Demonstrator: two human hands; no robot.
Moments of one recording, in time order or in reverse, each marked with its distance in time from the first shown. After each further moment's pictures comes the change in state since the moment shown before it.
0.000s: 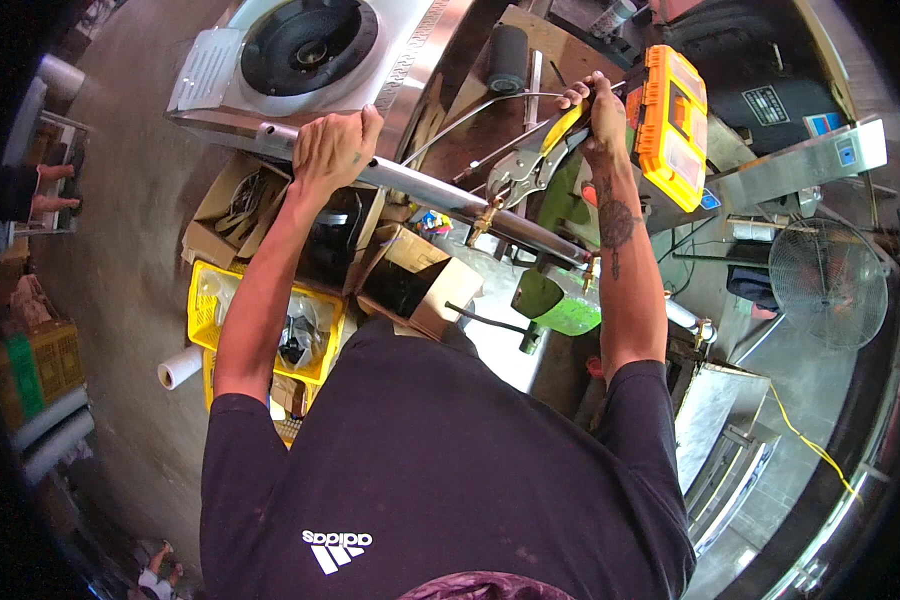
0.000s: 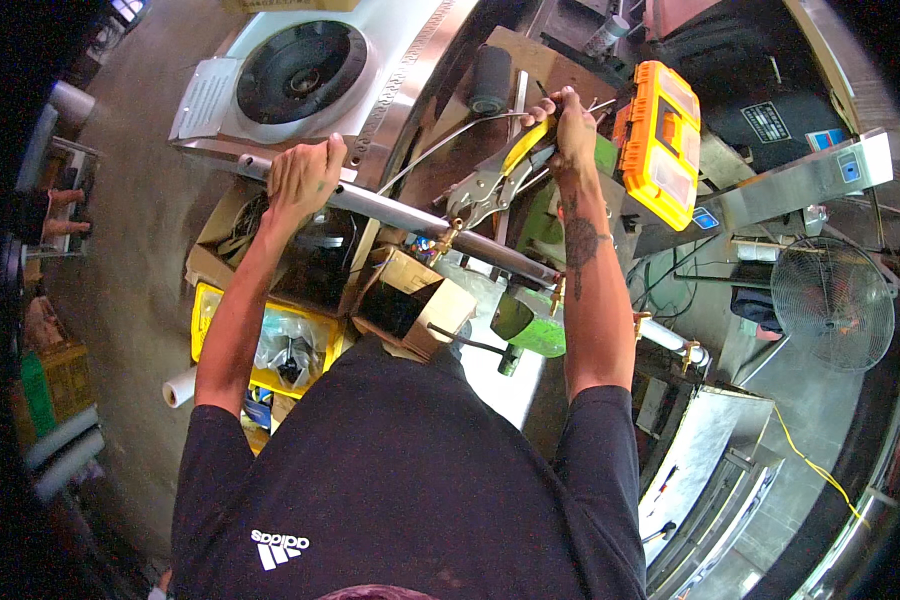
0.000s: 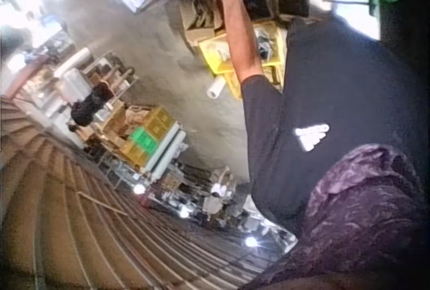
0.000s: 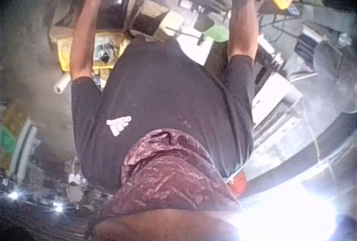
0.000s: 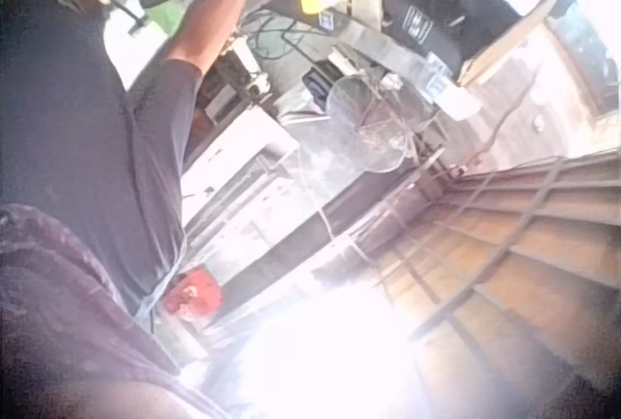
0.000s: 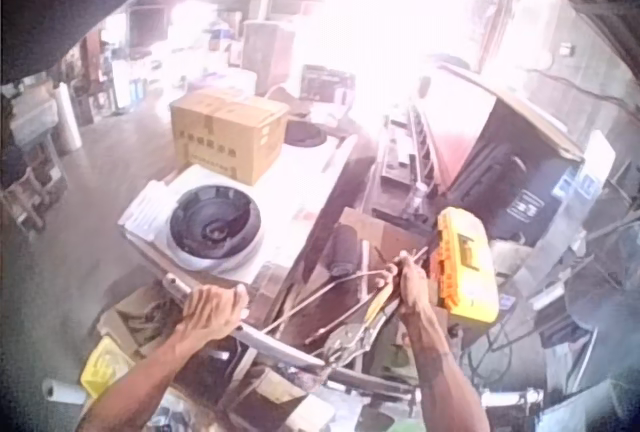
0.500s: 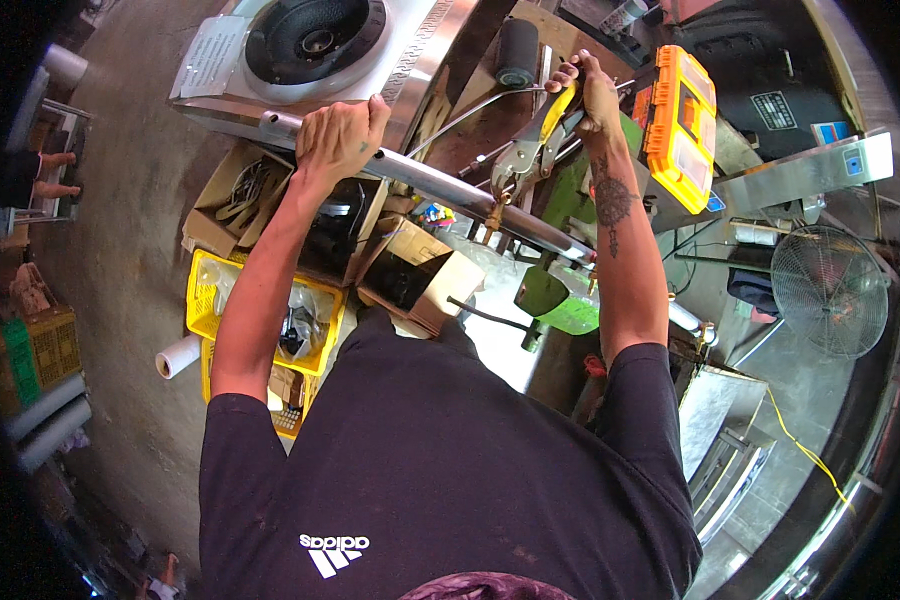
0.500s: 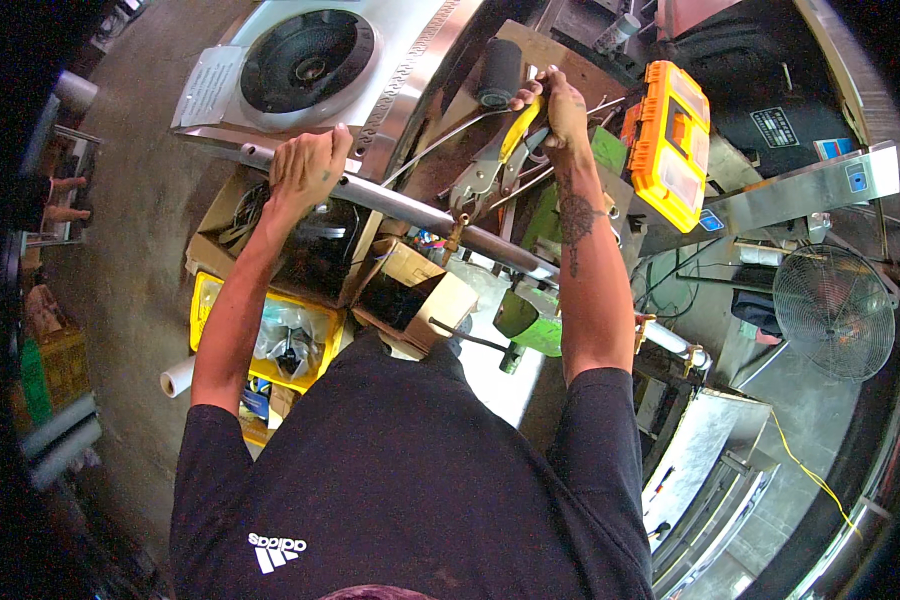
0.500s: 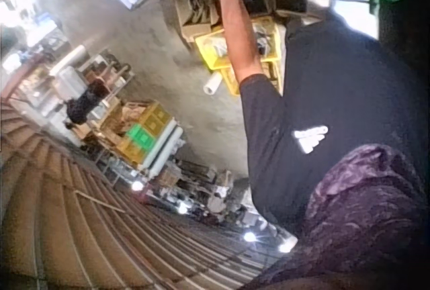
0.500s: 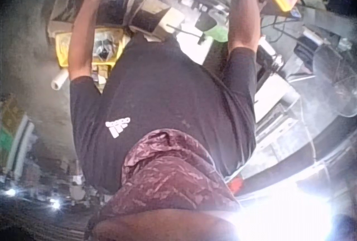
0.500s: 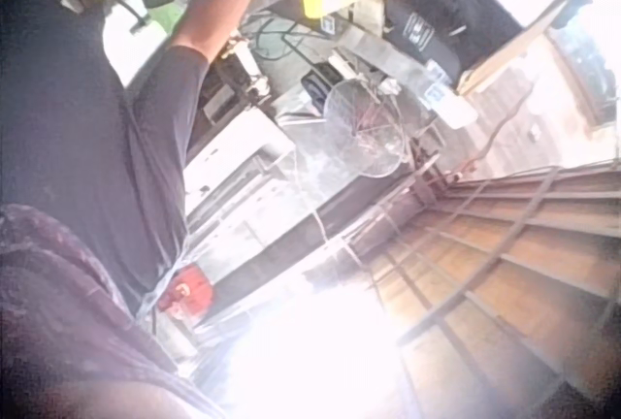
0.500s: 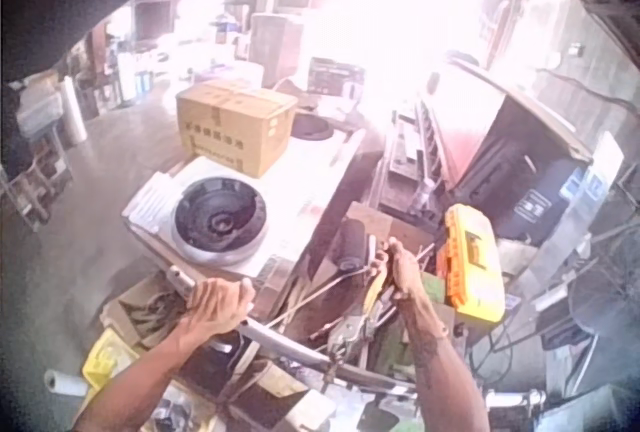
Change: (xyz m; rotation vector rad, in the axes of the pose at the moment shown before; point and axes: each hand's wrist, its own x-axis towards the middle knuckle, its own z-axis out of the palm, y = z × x) left_hand 0.002 0.004 -0.003 0.011 -0.013 -0.025; right_hand 0.034 0.018 0.009 0.029 -0.151 0.120
